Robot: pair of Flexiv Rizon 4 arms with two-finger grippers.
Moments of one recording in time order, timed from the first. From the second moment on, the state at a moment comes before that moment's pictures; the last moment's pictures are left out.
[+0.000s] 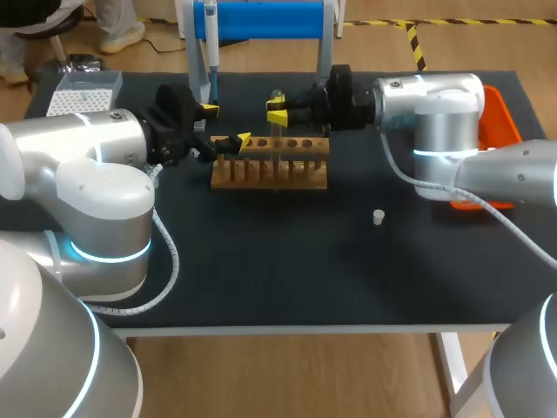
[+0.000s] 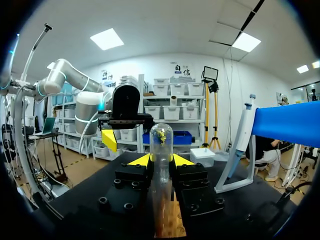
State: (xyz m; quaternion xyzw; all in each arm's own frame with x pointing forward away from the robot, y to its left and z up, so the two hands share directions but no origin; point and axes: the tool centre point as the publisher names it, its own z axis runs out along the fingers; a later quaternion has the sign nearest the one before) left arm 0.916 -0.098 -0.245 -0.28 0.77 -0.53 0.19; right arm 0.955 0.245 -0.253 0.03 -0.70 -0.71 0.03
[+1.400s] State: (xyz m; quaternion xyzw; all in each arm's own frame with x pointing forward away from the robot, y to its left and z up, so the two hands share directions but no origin) left arm 0.916 -0.098 -0.245 -0.28 0.77 -0.53 0.19; right arm 0.934 0.225 -0.180 0.05 -0.70 -0.72 0.01
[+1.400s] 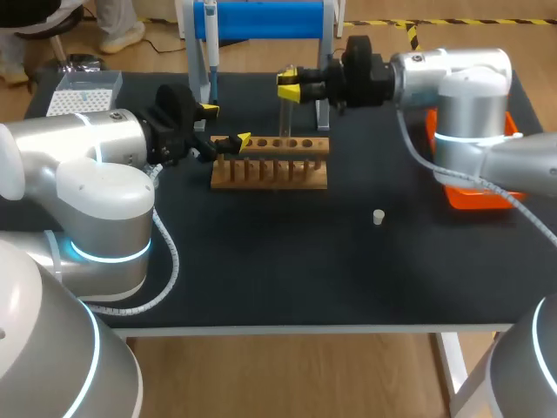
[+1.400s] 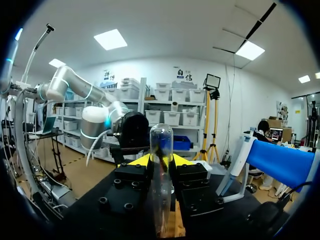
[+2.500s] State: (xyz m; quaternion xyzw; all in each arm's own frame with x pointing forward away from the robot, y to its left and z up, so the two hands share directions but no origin) left arm 0.916 -0.098 -0.245 -0.28 0.77 -0.53 0.19; right arm 0.934 0.214 -0.170 -0.06 -0.71 -0.70 0.10
